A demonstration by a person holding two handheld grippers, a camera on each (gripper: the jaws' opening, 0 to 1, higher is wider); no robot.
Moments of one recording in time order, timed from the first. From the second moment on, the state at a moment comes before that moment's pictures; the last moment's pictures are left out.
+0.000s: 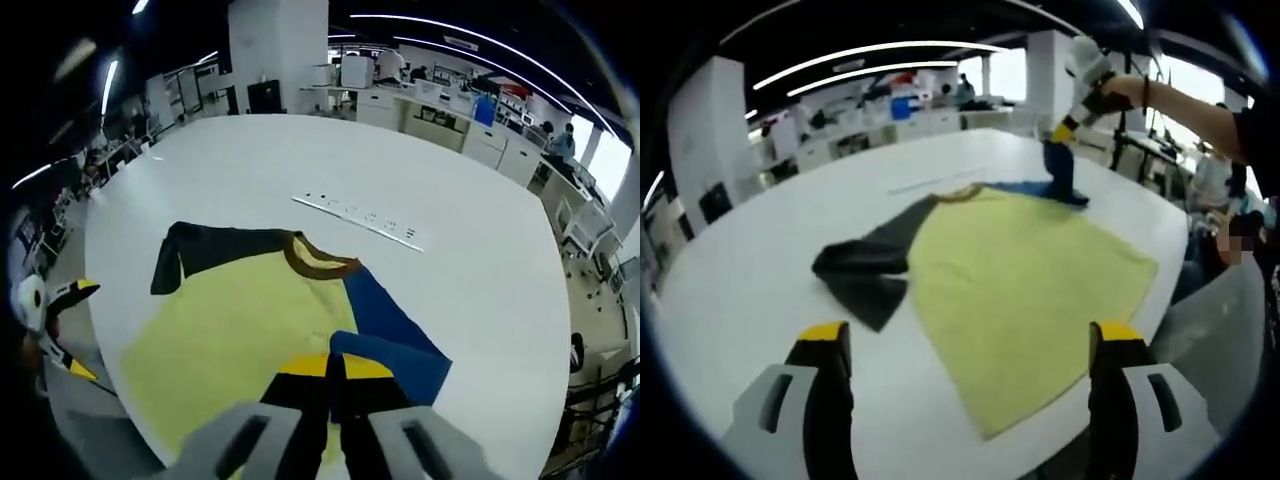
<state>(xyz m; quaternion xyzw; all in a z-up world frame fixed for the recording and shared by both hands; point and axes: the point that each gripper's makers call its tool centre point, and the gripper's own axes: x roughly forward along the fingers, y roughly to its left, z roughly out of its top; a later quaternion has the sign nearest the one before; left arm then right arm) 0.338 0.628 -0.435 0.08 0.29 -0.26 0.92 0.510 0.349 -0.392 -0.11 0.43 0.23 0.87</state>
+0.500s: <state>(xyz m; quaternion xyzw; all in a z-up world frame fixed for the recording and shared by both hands) 0.342 0.622 -0.438 0.09 0.29 -0.27 0.91 0.515 0.385 -0.386 -0.10 0.42 0.26 0.86</state>
